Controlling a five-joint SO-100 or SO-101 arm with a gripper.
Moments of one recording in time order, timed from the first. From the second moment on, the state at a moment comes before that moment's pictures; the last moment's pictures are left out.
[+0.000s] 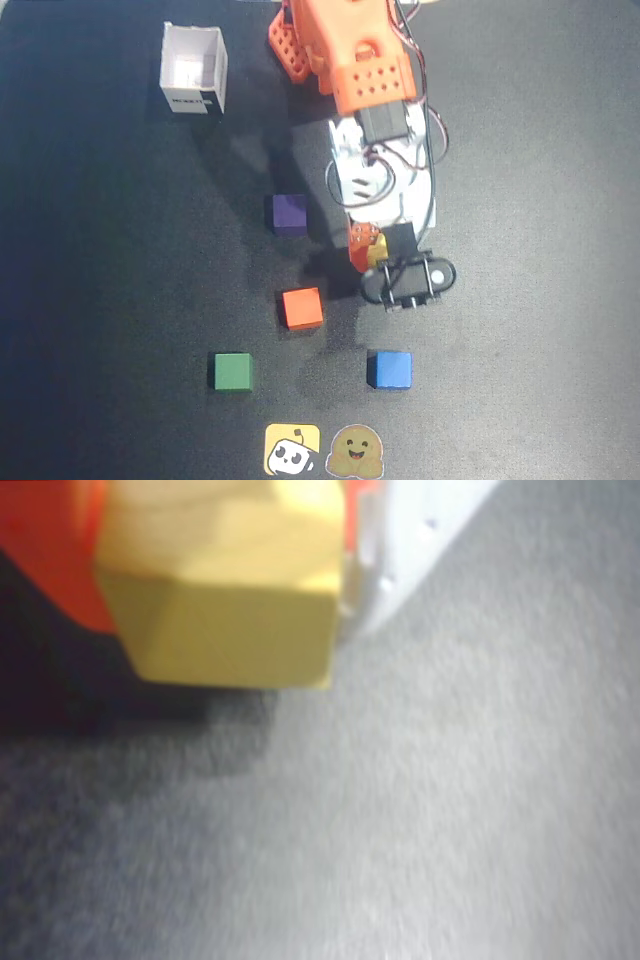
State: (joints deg) arm -18.7 107.5 131.3 47.4 95.3
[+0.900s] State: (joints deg) arm -19.2 108.8 128.0 54.5 92.7
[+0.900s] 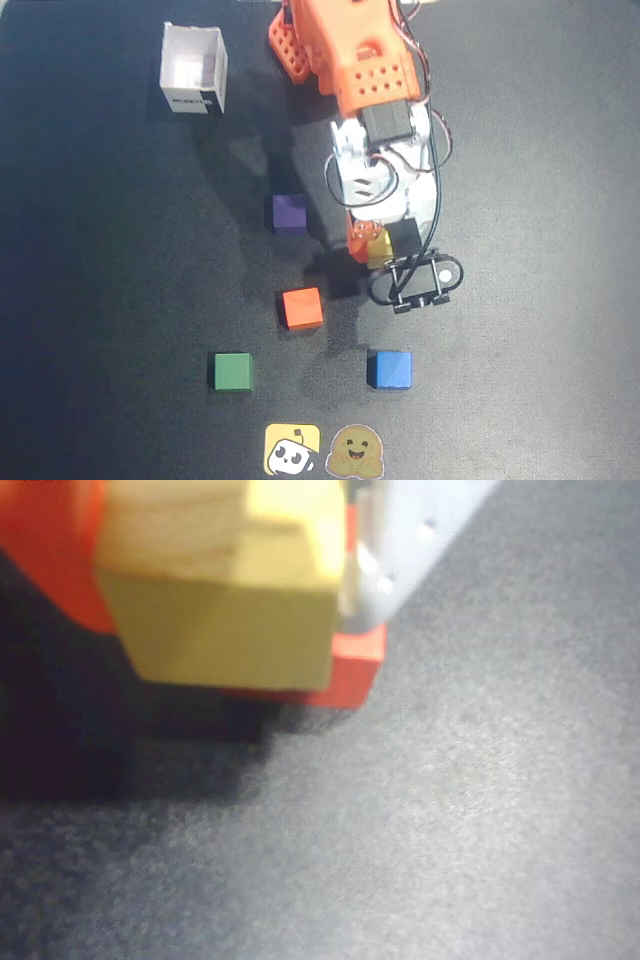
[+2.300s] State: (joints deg) arm -20.7 107.8 130.4 50.1 90.4
